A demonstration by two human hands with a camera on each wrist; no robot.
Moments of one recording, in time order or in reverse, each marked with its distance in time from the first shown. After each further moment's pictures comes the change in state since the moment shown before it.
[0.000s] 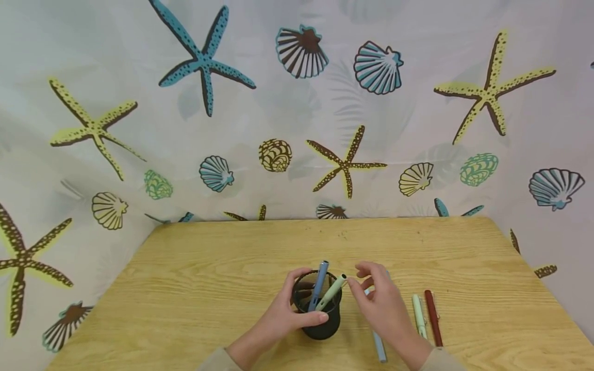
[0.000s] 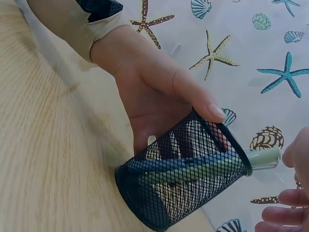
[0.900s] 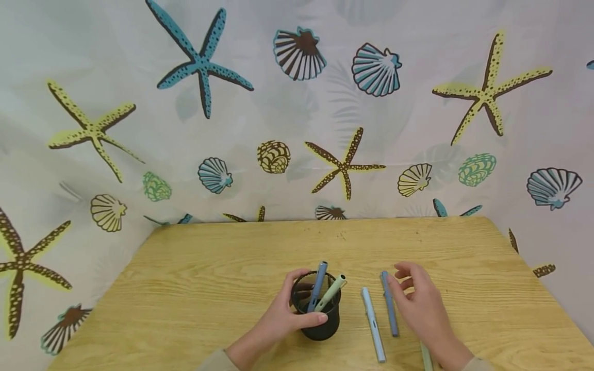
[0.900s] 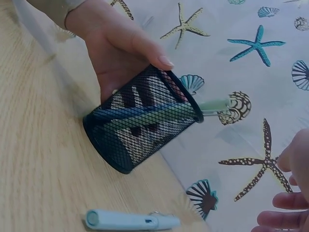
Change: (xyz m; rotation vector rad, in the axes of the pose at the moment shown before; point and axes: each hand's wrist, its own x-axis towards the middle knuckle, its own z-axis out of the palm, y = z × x) left_hand 0.001 -0.001 0.001 0.007 0.007 -0.001; right_hand -0.005 0.023 -0.053 -0.141 0.040 0.093
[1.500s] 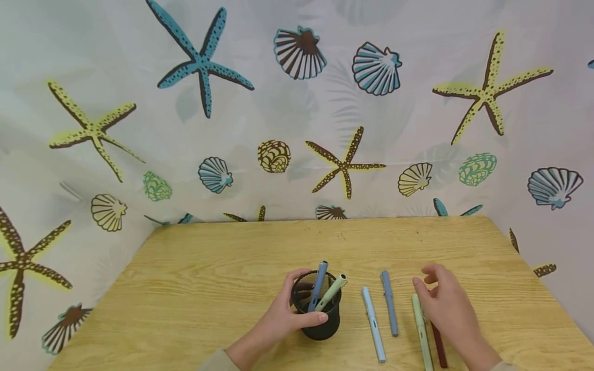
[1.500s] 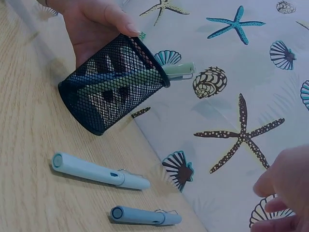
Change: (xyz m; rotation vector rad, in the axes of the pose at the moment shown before) left_hand 0.000 -0.001 0.000 -0.010 -0.001 -0.019; right_hand 0.003 0.024 -0.033 -0.124 -0.197 0.231
